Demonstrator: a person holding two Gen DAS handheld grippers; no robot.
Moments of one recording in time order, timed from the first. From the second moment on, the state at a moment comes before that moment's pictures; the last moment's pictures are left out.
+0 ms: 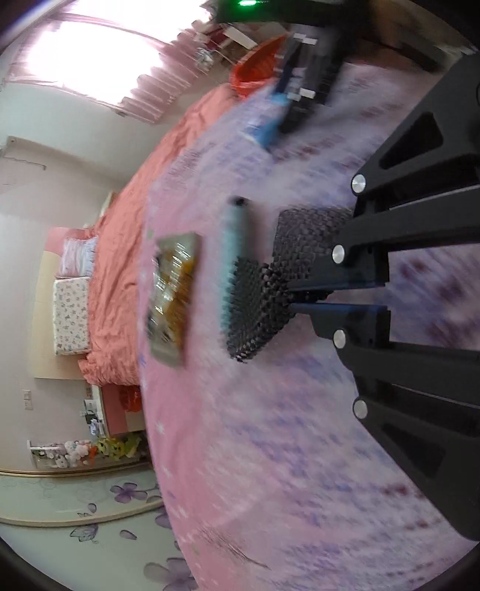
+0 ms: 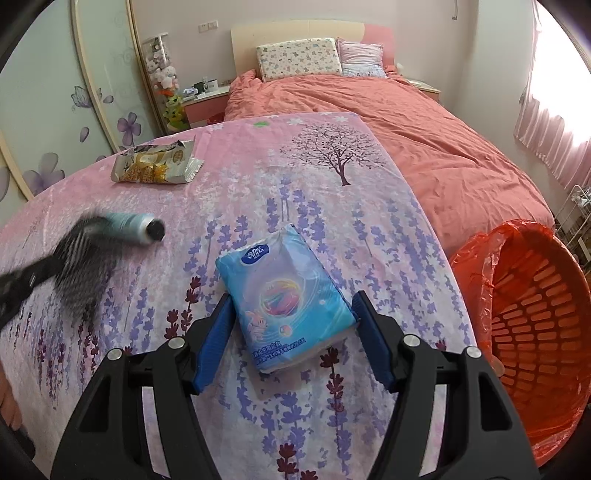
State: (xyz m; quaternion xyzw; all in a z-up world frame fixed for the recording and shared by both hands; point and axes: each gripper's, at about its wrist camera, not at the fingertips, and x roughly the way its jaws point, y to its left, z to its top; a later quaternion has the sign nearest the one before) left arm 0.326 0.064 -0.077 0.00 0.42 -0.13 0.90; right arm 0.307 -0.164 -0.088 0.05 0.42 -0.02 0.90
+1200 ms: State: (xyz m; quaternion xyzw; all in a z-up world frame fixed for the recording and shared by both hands) left arm 0.317 0.084 -0.096 0.03 0.44 -0.05 0.90; right arm 0.295 -0.141 -0.086 0.03 0.43 0.00 0.90
